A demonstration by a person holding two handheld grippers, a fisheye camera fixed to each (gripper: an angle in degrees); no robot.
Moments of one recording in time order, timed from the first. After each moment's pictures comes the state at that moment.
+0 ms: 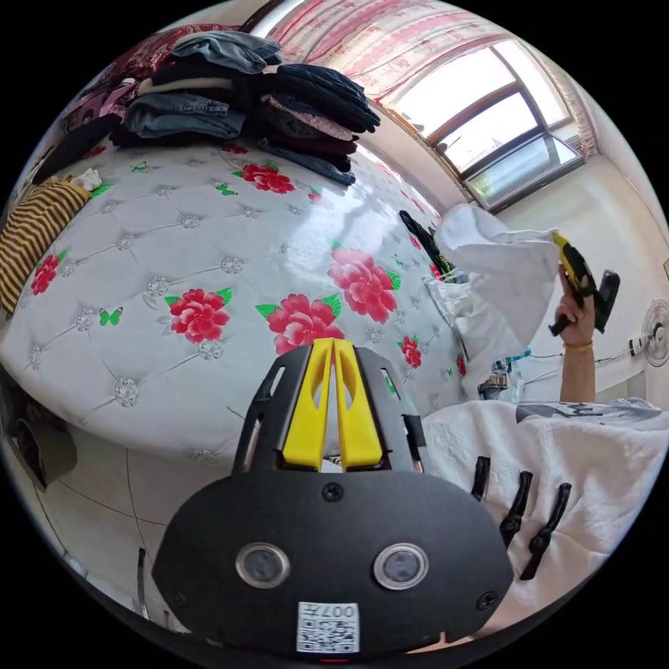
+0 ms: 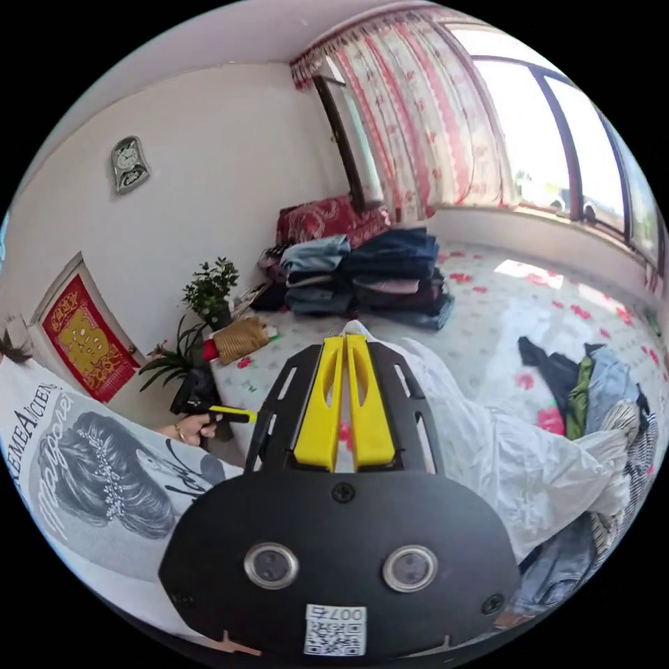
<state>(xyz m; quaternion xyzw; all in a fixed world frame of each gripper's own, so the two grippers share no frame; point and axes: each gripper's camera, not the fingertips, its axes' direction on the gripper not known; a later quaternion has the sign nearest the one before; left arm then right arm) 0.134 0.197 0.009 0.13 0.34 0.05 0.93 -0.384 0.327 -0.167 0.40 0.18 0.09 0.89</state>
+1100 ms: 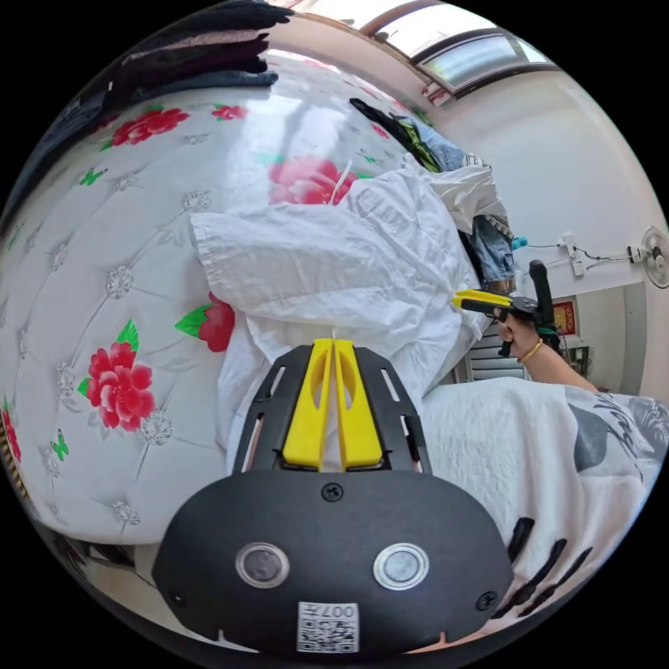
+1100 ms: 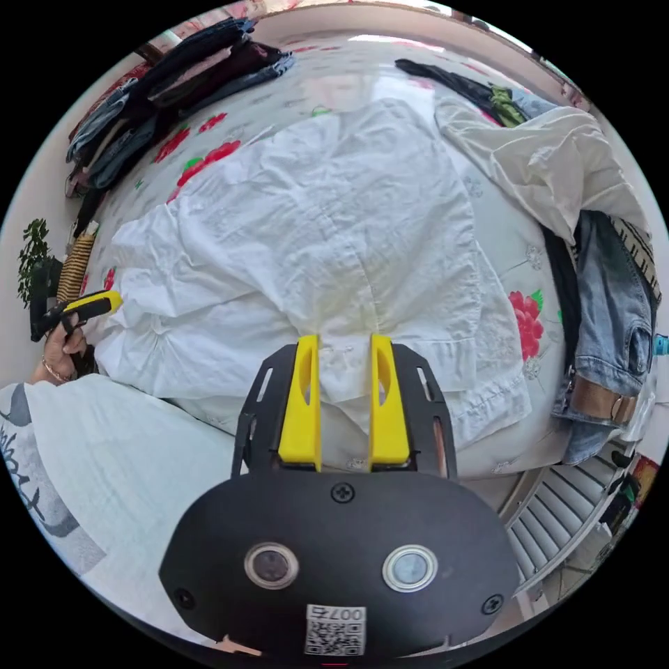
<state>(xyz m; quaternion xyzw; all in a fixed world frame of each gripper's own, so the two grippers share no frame) 0.243 0.103 0.052 0.00 0.32 0.25 0.91 -0.163 0.360 0.002 0.12 0.22 0.45 0.86</state>
